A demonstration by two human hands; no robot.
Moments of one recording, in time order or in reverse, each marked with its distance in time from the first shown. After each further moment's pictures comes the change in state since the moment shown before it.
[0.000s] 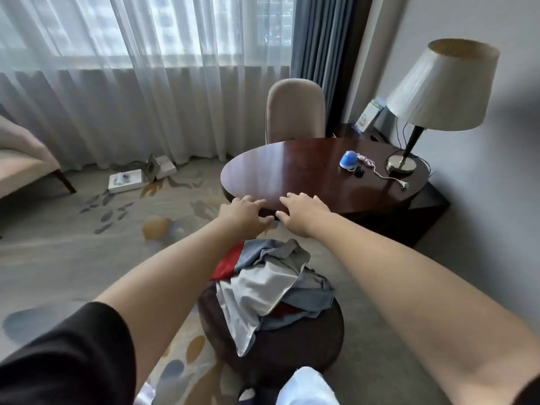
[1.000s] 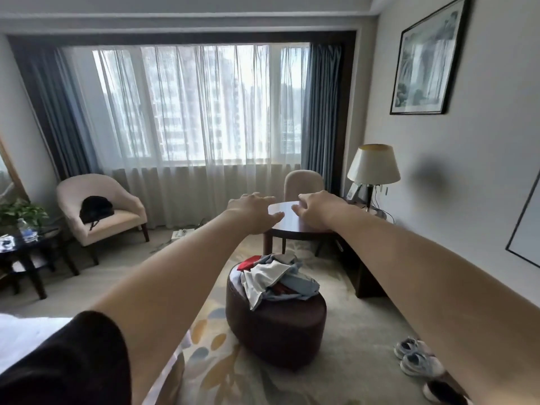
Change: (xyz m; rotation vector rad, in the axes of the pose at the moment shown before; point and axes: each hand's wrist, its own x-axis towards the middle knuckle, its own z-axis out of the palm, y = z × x) left_hand -0.721 0.254 -0.076 0.101 0.362 -0.066; right_hand -0.757 -0.056 -0.066 0.082 0.325 -0.016
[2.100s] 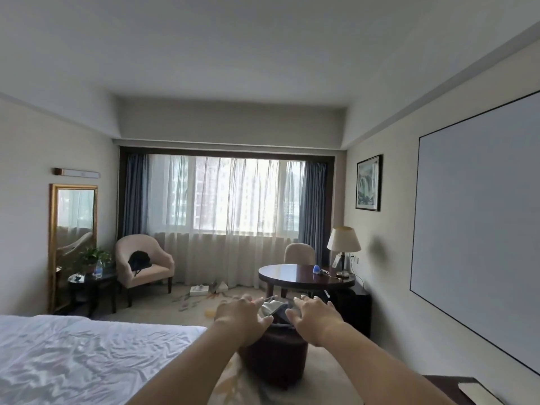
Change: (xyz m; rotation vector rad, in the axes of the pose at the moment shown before) left_hand -0.900 0.183 -0.196 -0.010 0.023 -0.097; right_hand -0.890 -0.149 -0.097 0.033 0.031 -0.046
